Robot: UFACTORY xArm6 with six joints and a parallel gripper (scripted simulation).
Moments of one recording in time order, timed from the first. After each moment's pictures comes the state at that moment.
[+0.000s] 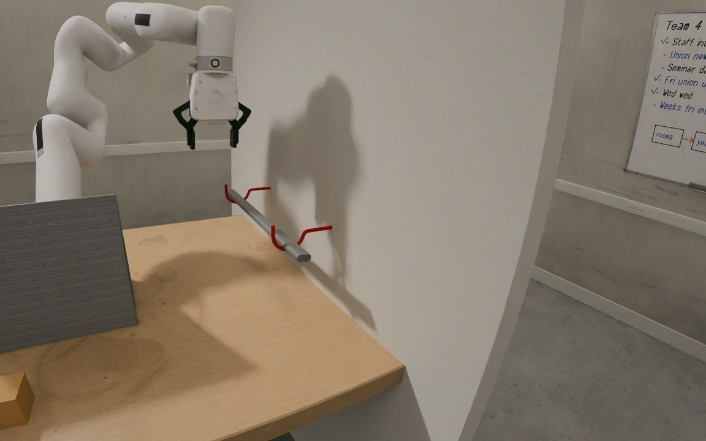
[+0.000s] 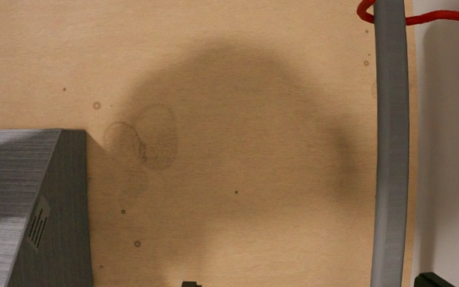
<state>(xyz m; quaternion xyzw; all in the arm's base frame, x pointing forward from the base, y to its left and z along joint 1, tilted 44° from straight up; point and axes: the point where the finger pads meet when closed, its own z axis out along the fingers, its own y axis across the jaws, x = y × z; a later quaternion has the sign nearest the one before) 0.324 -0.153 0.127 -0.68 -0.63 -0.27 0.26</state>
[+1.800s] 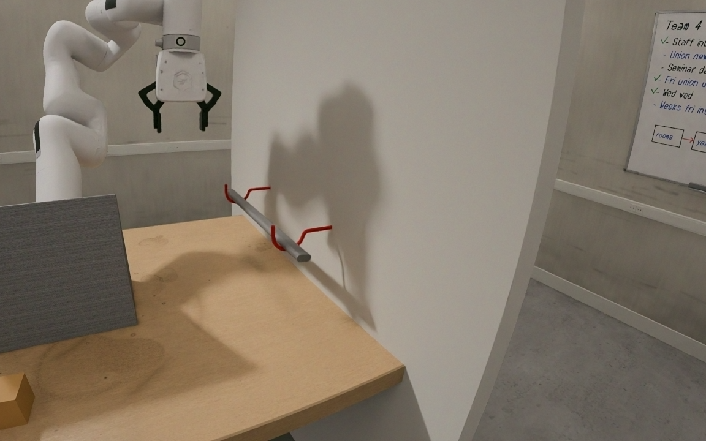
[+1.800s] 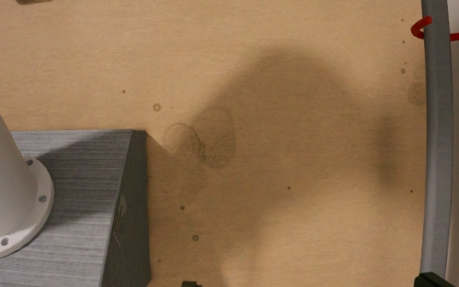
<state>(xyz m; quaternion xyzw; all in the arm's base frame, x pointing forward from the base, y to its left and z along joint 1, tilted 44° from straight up) 0.254 -0.174 0.154 -0.68 -0.63 -0.27 0.26</state>
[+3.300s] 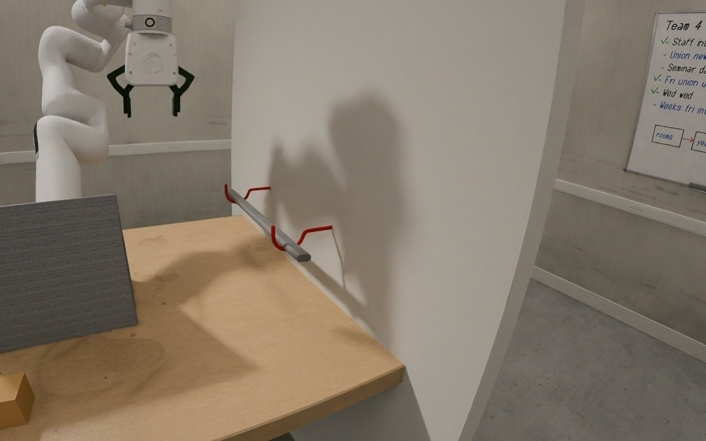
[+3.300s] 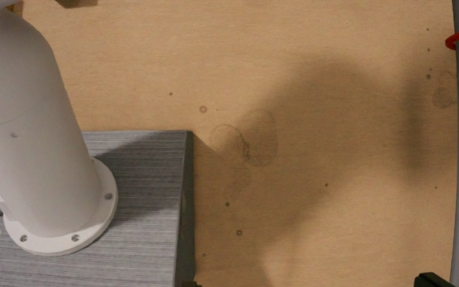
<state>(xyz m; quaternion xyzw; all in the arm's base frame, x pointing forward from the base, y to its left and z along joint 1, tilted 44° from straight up) 0.194 -0.192 0.178 -0.68 -0.63 -0.27 0.26</state>
